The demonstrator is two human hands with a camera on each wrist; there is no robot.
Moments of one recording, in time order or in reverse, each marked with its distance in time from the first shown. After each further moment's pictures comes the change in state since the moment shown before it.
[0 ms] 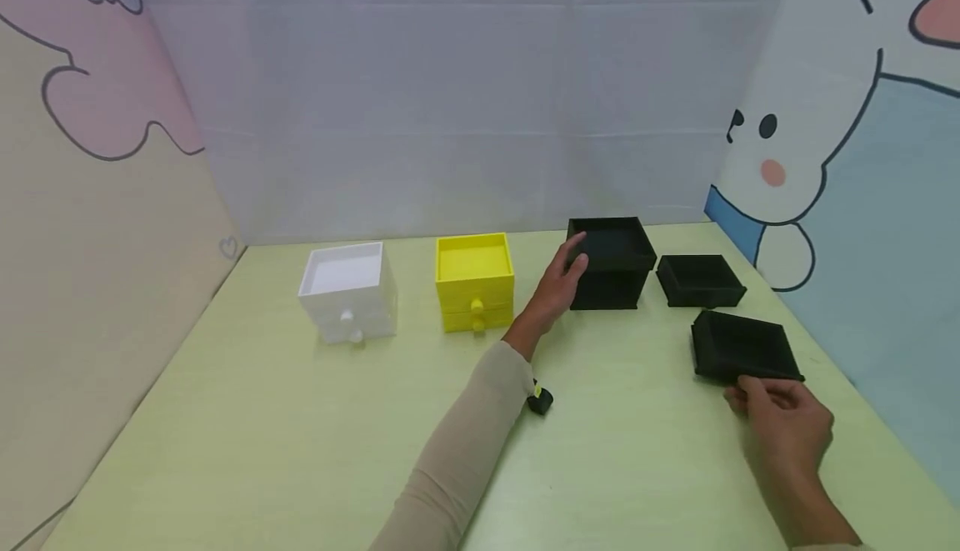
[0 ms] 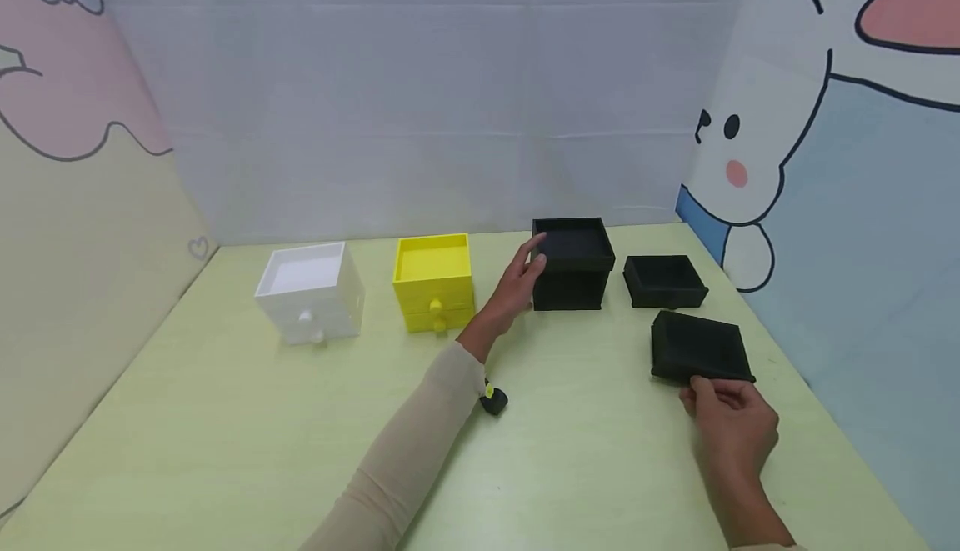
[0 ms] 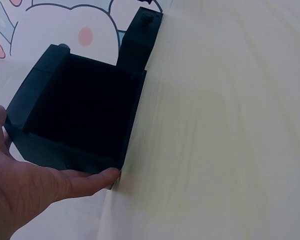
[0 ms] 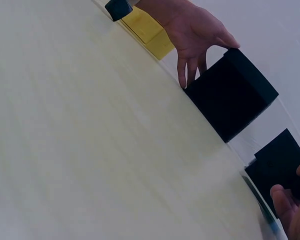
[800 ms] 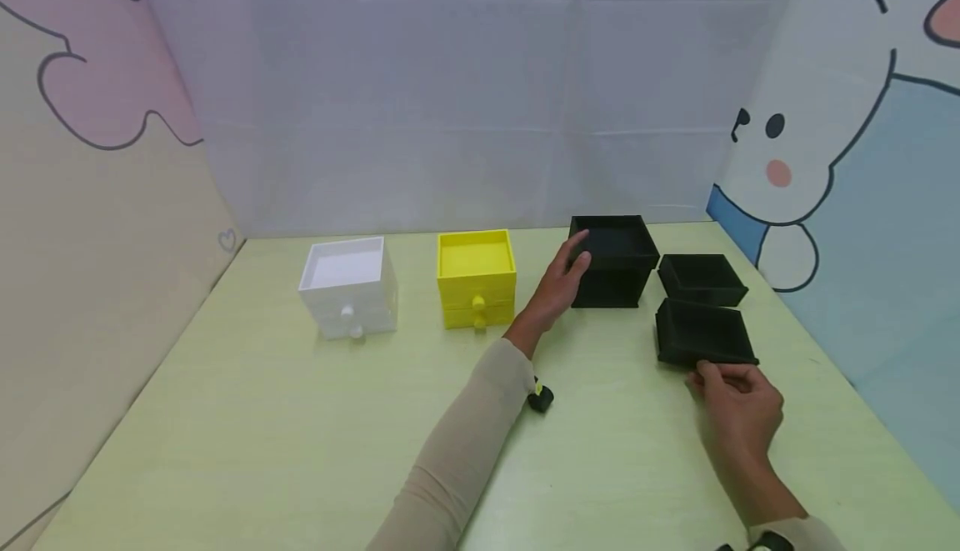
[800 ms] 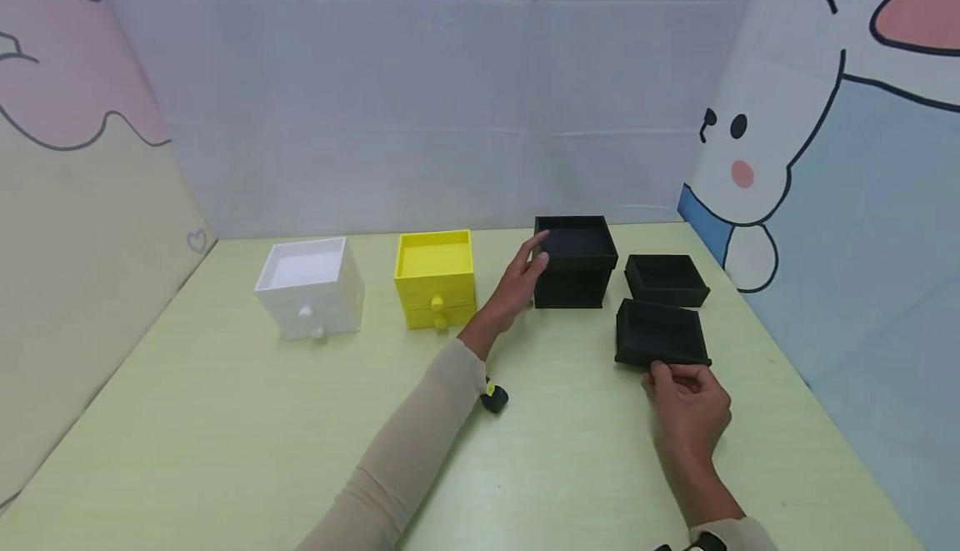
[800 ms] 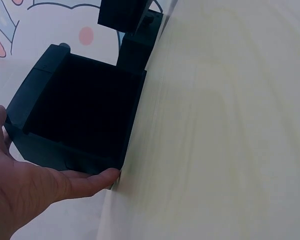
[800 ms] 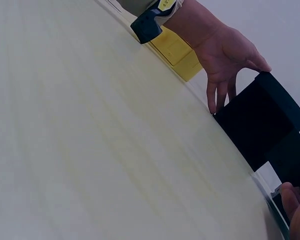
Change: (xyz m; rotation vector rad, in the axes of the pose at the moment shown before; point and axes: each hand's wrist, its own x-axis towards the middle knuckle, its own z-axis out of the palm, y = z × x) left_hand 0.001 0.005 0.010 -0.042 -0.007 0.002; right_hand -0.012 -0.005 0.033 -0.109 0.006 -0.151
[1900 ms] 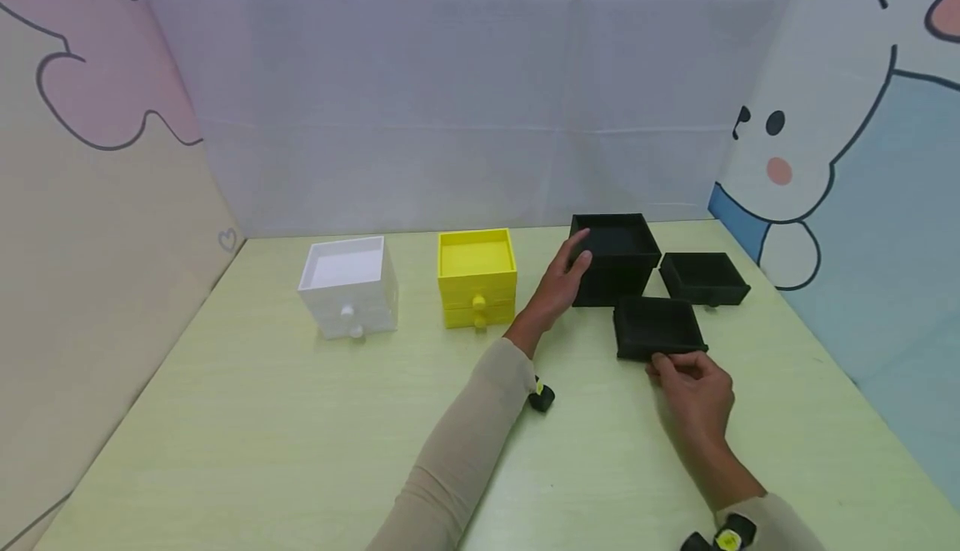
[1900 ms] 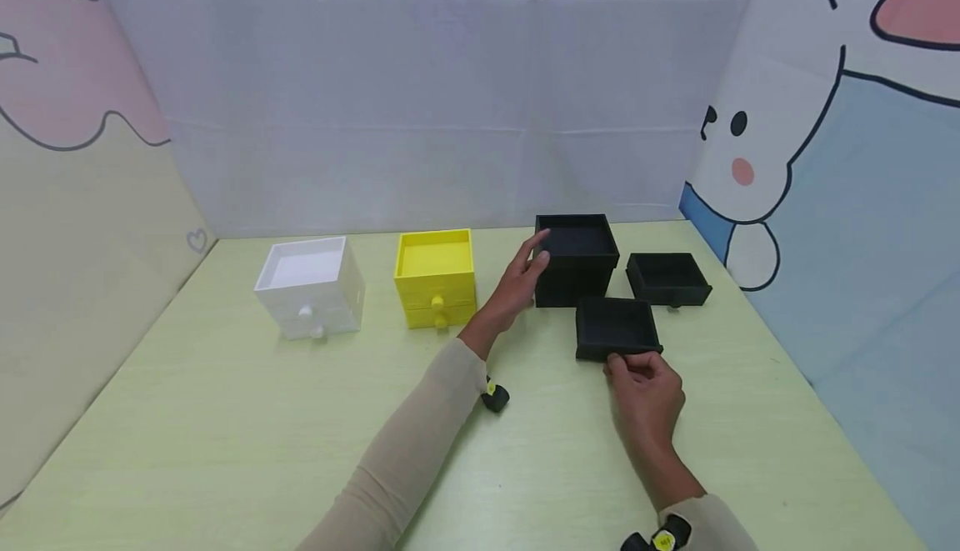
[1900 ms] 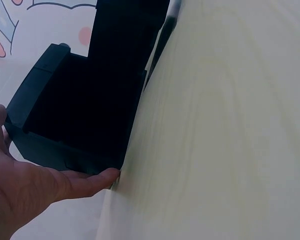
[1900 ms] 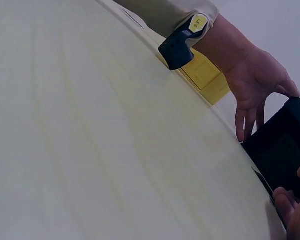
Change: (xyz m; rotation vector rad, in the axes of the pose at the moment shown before) left_hand 0.002 -0.004 0.000 0.010 -0.003 0.023; right_hand -0.019 -0.004 0.034 -0.089 -0.145 -0.075
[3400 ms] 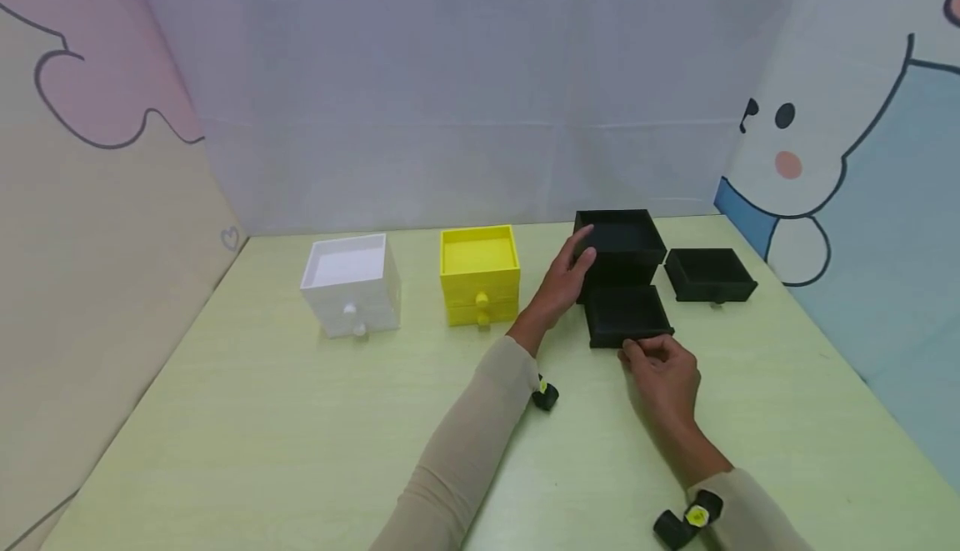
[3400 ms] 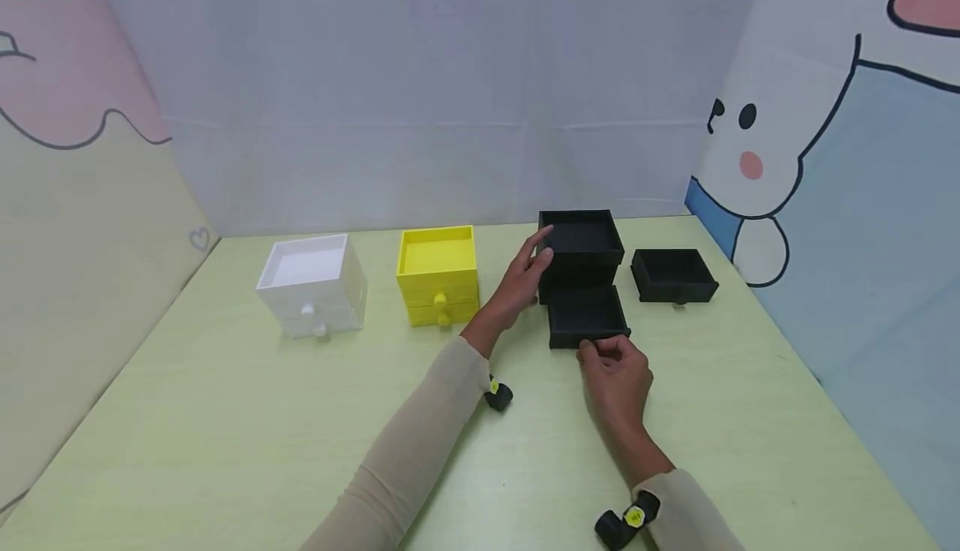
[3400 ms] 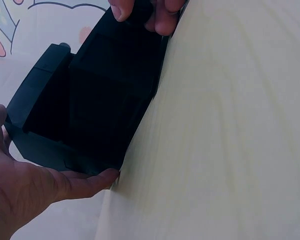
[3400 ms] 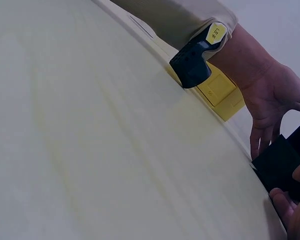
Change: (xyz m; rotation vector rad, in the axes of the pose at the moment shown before) left_hand -0.003 0.003 0.001 0.006 0.022 0.003; right_hand -0.005 -0.014 0.032 -0.049 -0.122 -0.017
